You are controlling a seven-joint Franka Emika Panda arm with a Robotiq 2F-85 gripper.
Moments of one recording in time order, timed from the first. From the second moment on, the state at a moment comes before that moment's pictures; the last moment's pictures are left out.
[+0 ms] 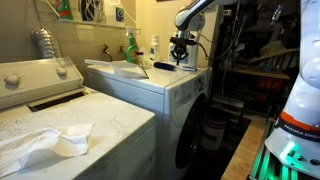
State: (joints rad) arm -0.08 0.28 -0.13 -1.80 0.04 2.22 0.87
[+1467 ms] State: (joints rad) arm 0.00 0.33 -0.15 -1.78 -0.09 2.15 1.14
